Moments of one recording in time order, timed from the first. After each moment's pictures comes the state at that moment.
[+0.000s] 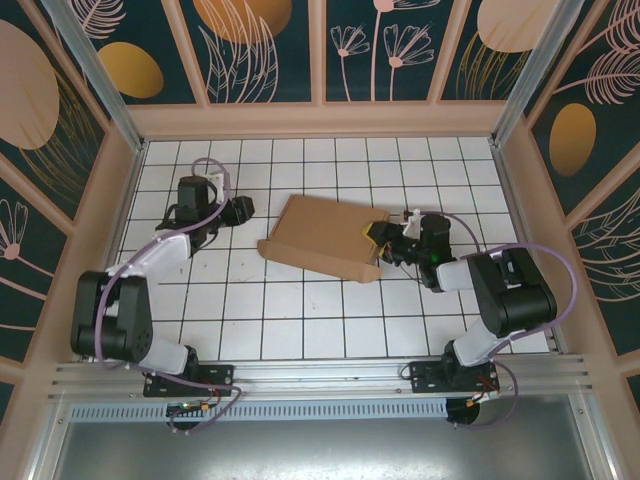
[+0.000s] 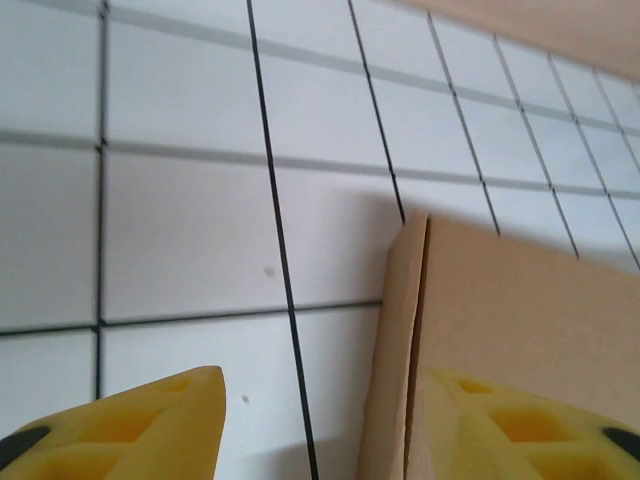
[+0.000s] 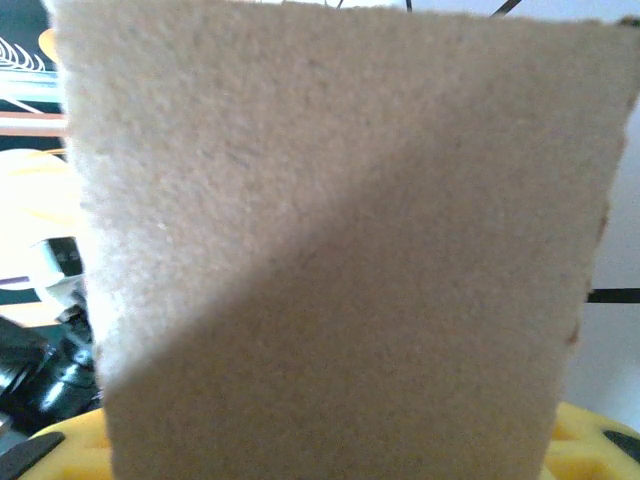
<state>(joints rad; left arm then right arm) -0.14 1.44 0.84 -0.01 0.30 -0.34 0.24 1.60 0.44 0.74 -0.73 1.14</state>
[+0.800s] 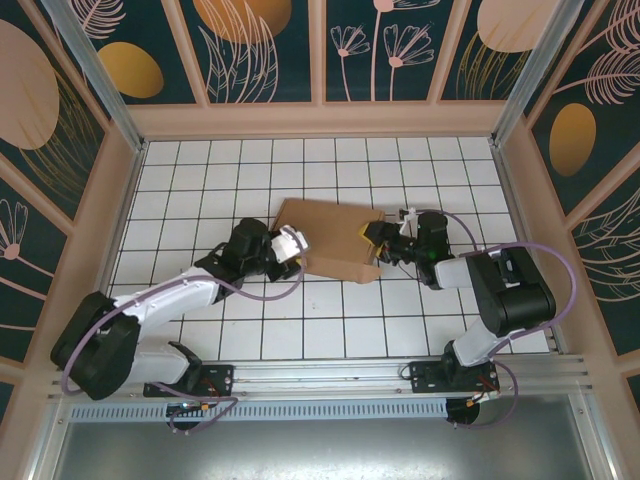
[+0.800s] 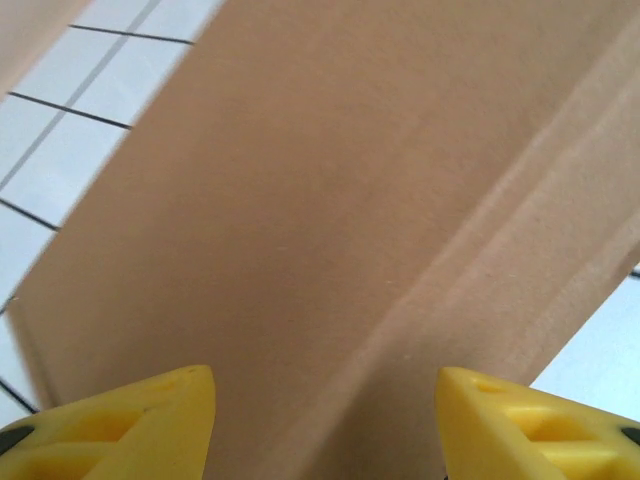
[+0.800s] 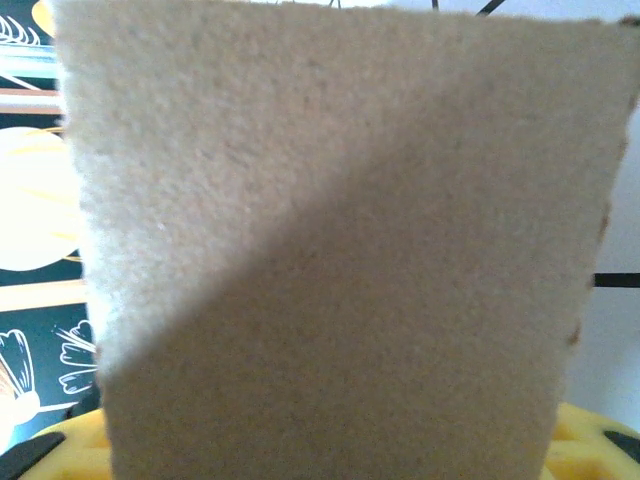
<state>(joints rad) -0.65 1.34 0.63 0.07 0.20 0.47 0.26 1.61 0.47 0.71 -0.77 1.15</state>
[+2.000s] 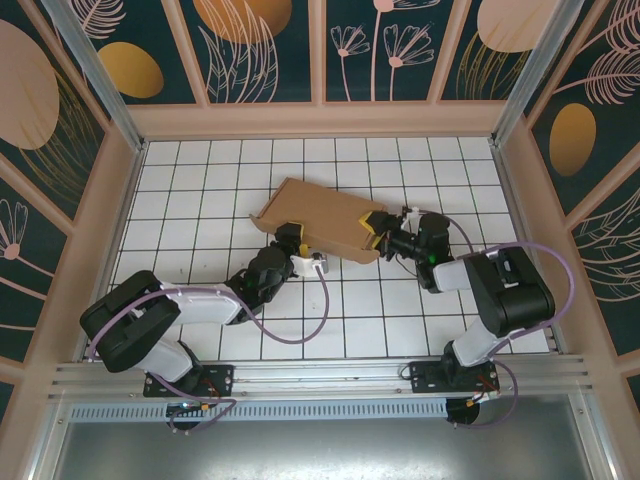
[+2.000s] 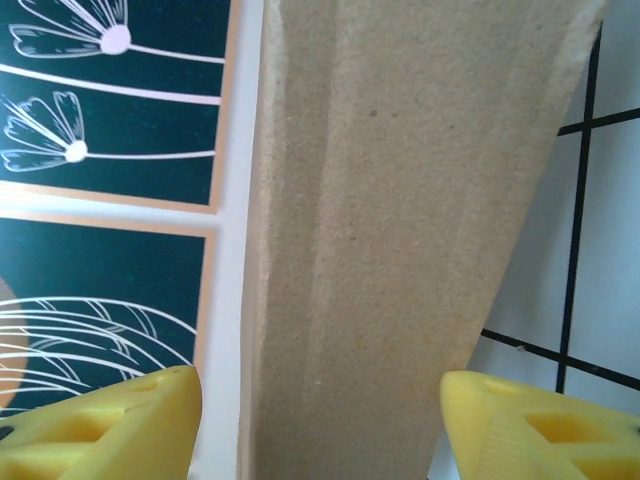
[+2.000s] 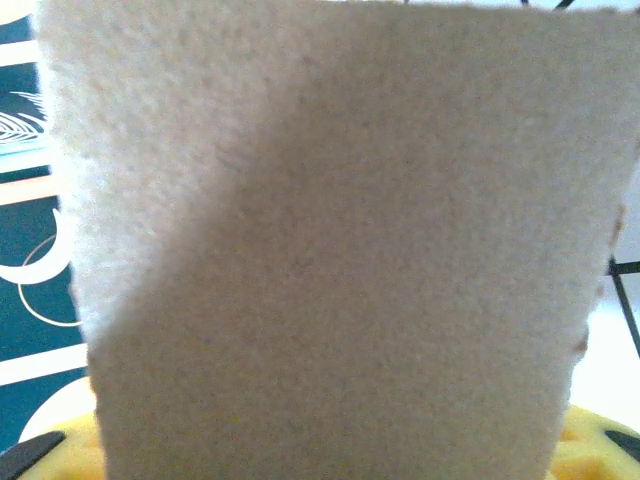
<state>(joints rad) -0.86 1.50 0.47 0.75 -0.37 1.18 0.28 1.60 0.44 0.95 -0.74 1.53</state>
